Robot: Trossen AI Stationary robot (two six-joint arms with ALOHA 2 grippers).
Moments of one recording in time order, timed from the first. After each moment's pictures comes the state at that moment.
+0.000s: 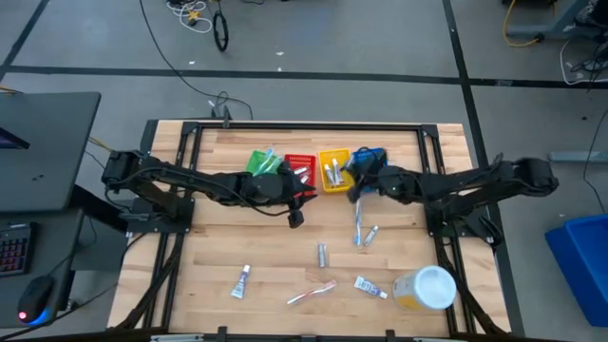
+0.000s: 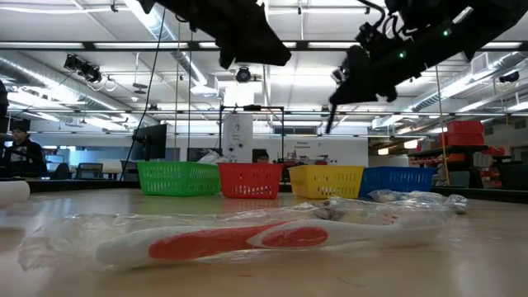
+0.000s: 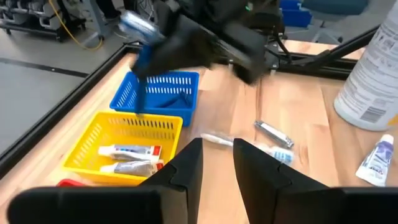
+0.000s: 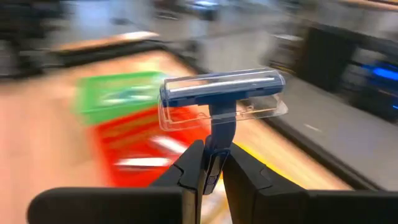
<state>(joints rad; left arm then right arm) -0.08 1.52 1.03 0.09 -0.33 -0.14 -0.06 1.19 0.54 0.28 0.57 0.16</state>
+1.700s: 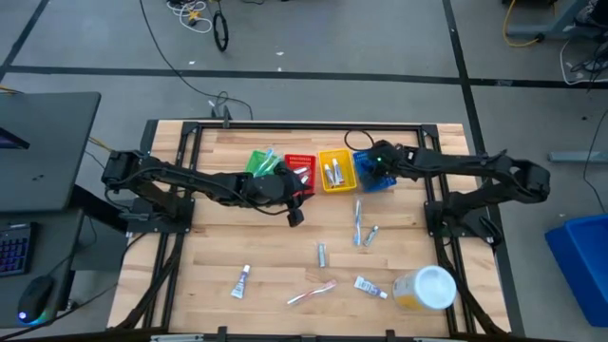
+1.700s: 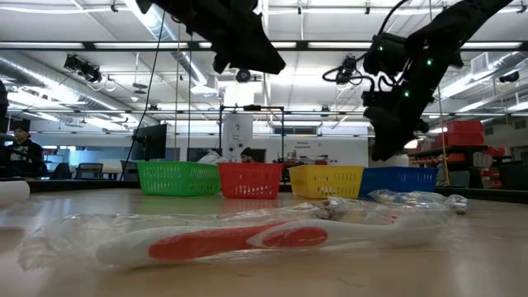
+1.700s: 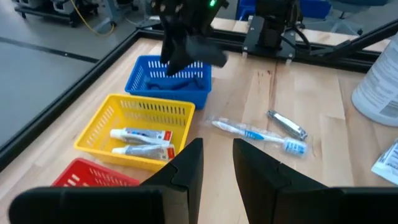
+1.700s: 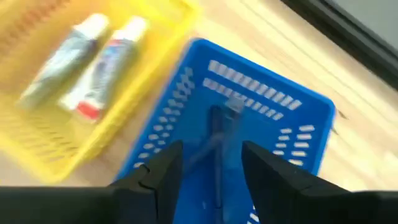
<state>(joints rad) -0.08 1.52 1.03 0.04 -0.37 -0.19 -0.42 1.25 0.67 -0.45 0.27 0.30</state>
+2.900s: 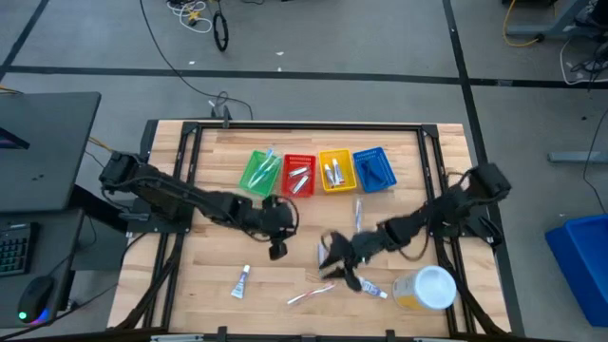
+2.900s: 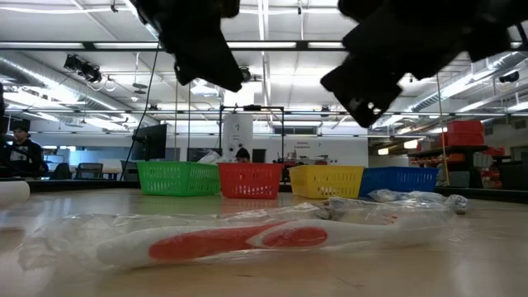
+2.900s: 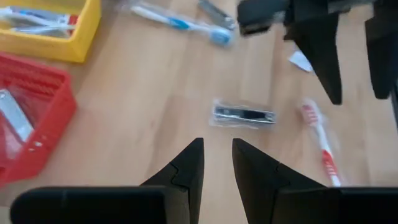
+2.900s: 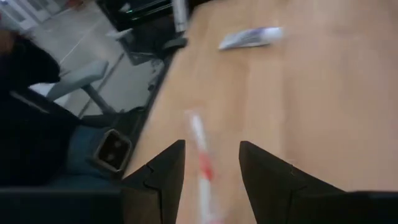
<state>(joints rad) -0.29 1.52 1.03 -0.27 -0.25 -0.45 0.41 1.69 0.75 0.49 -0.07 0.43</state>
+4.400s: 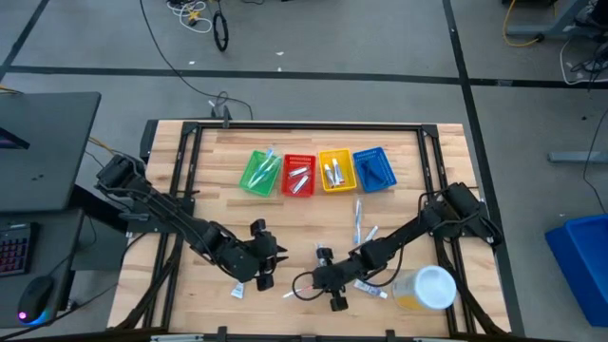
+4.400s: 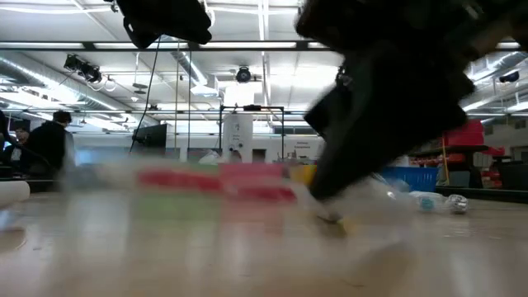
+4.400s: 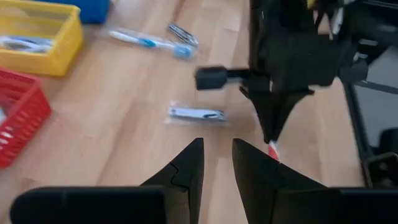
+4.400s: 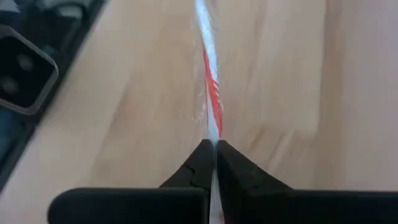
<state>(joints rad) -0.58 1.52 1.03 -0.24 -0.56 -0.59 0.50 1.98 1.11 0.05 0.07 0.24</state>
